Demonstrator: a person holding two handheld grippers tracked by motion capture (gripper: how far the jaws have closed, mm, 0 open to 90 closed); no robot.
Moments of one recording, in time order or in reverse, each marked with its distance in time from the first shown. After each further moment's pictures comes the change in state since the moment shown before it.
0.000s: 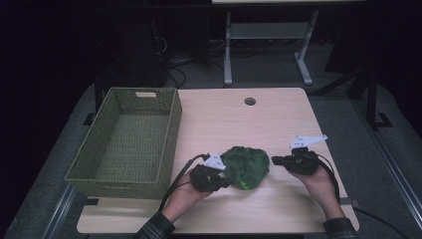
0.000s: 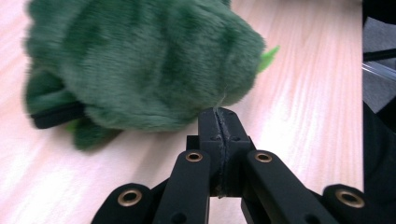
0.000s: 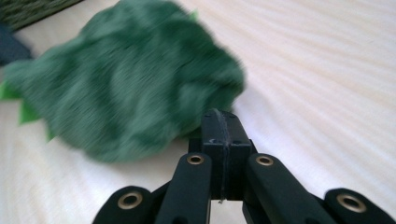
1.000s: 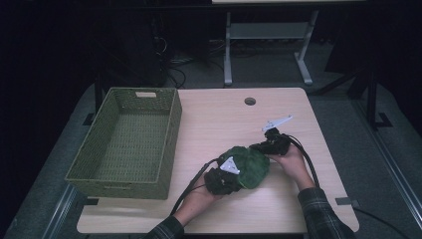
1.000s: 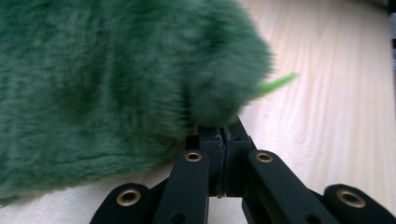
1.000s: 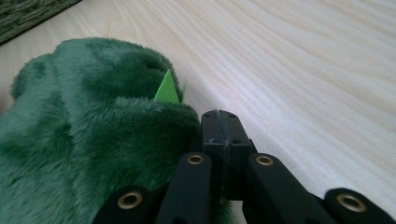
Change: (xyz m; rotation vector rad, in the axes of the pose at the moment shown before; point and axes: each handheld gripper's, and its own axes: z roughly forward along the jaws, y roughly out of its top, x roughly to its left) left arm 0.000 0.005 0.044 0.043 0.003 0.002; right arm -0.023 0.048 0.081 0.108 0.133 -0.003
